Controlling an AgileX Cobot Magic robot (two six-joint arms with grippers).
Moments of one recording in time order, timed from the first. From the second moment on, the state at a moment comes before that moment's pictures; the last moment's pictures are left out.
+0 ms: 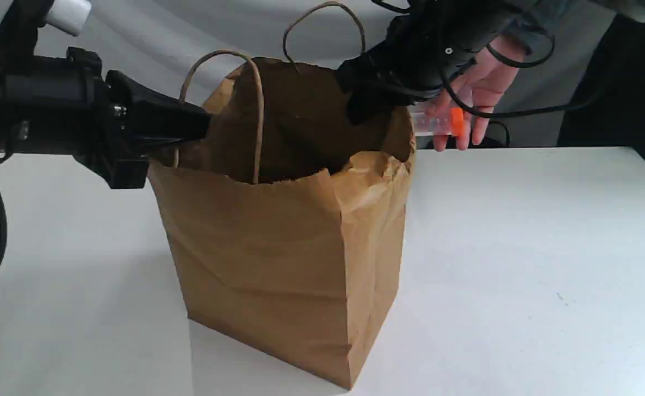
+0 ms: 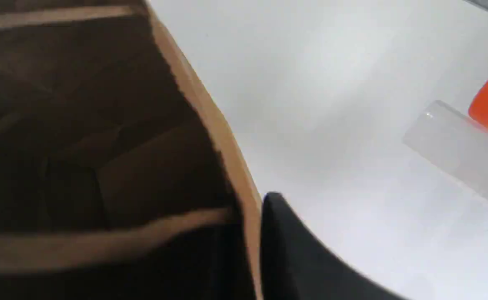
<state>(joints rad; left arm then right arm) -0.11 1.48 -1.03 -1.35 0.81 1.67 0.32 2.03 -1.96 0.40 1.06 -0.37</state>
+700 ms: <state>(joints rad) -0.11 1.43 -1.21 -1.35 1.04 1.43 0.18 2.11 -1.96 0.78 1.21 -0.24</state>
